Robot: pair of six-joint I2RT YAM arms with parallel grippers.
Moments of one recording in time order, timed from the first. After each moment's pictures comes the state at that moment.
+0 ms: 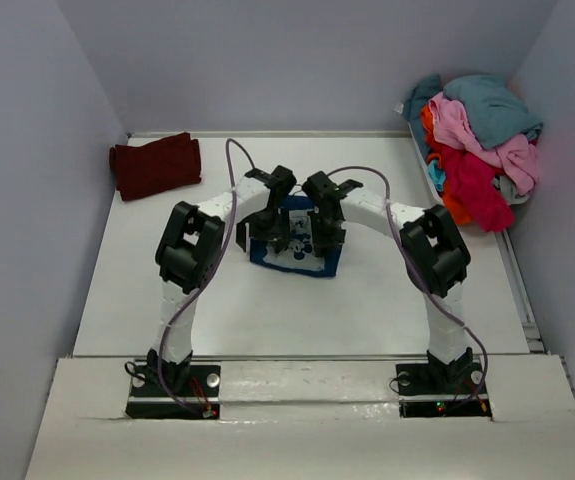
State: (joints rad) left arm -0.55 2.12 1.64 -1.03 -0.18 -0.57; right arm 0.63 2.11 1.62 -0.83 0.00 0.54
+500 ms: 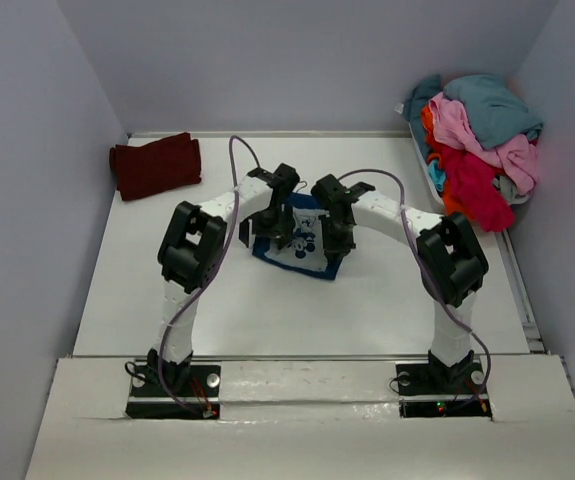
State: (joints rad) left arm -0.56 2.14 1.68 -1.00 -0.19 -0.54; right arm 0.61 1.95 1.46 -0.87 0.04 0.58
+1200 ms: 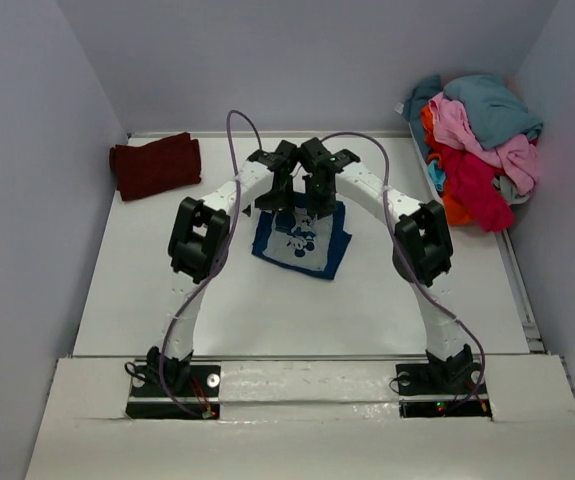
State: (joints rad) left arm -0.53 2.25 1.99 -1.00 -0.35 -0.54; right arm 0.60 2.23 2.05 -0.98 0.15 0.53
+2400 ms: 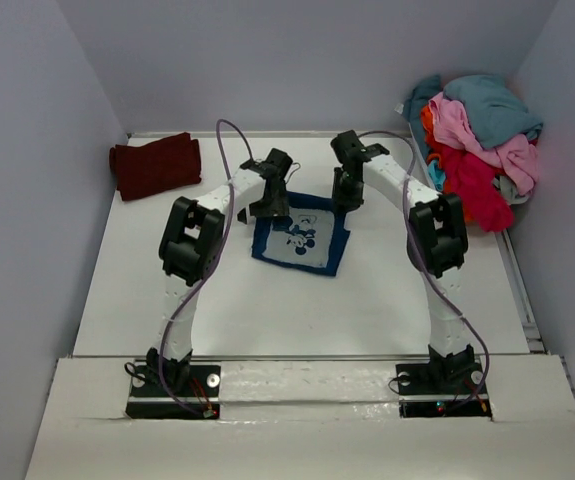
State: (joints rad) left arm -0.49 2.20 1.77 -0.81 -0.31 -0.58; right arm 0.41 2.24 1.93 -0.90 0.10 0.54
